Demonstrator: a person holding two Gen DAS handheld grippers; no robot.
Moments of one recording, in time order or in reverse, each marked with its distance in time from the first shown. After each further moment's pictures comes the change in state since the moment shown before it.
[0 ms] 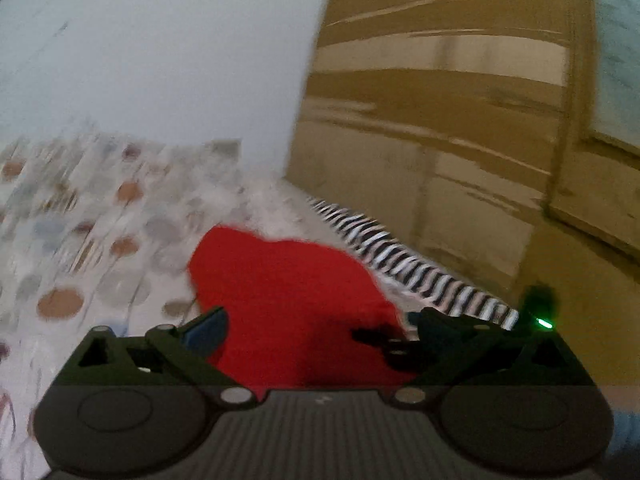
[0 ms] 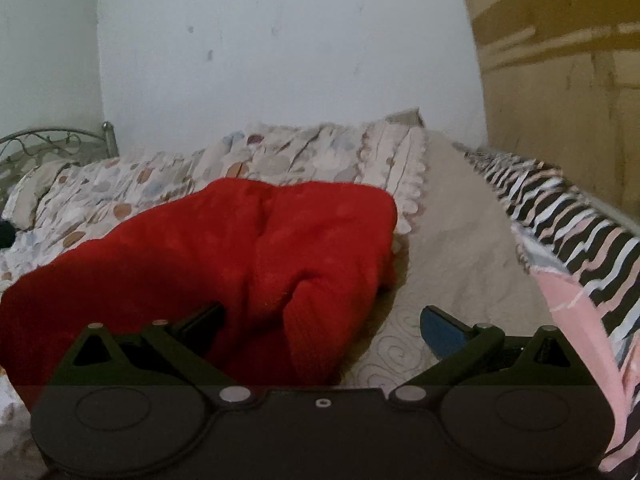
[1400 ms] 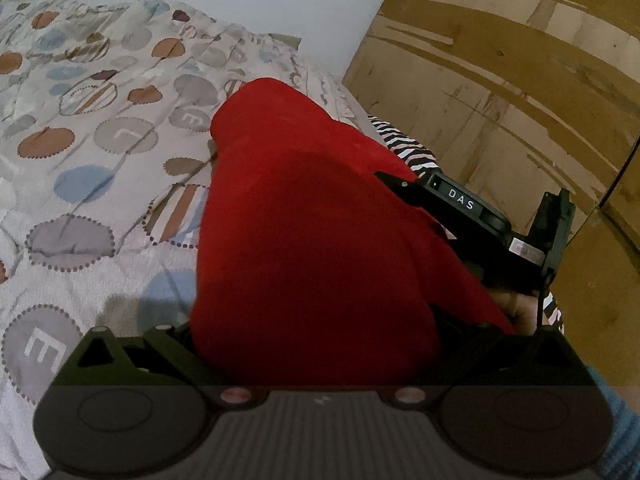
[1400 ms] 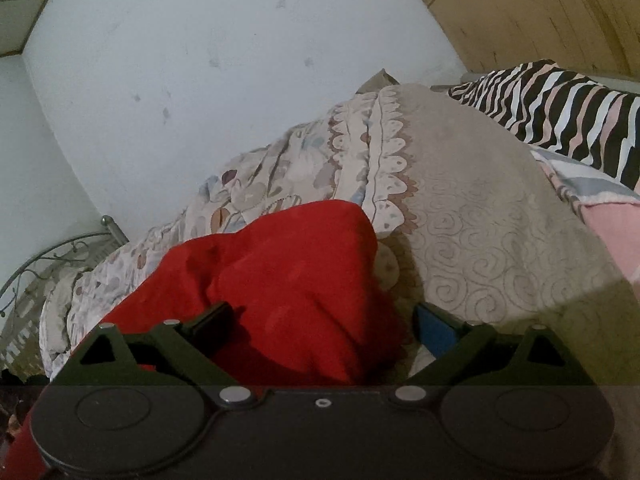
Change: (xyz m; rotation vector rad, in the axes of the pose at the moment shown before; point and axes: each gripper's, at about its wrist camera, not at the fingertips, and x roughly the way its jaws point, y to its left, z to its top) left arm 0.064 0.015 -0.048 -0.232 0.232 0.056; right arm 0.082 -0.062 0.017 0.434 0.059 0.149
